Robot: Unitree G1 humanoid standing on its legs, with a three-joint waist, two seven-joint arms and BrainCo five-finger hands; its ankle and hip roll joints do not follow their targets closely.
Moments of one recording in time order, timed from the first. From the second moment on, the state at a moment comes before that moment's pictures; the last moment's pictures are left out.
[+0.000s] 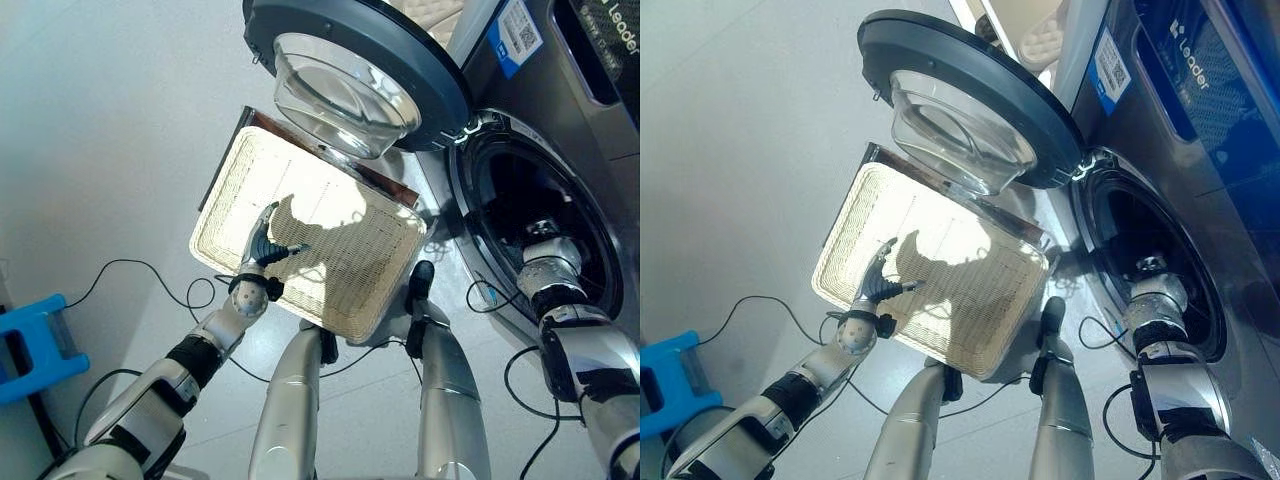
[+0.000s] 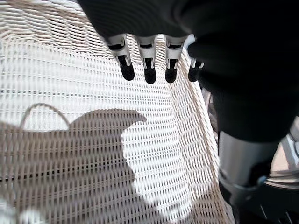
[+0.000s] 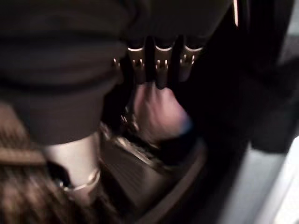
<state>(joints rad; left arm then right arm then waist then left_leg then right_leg) -0.59 0.46 -0.62 0.62 -0.17 -0.16 0.53 -0.89 -0.55 0.02 1.21 0.84 -0.38 -0.41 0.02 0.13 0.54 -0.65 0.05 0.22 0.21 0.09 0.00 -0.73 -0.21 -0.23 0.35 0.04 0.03</state>
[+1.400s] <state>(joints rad) -0.52 0.24 -0.55 0.88 -0.05 -0.27 0.56 -0.71 -0.23 0.50 1.14 -0.06 0.15 -1.07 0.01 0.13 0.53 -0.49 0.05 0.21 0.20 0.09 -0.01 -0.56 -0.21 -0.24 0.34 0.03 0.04</state>
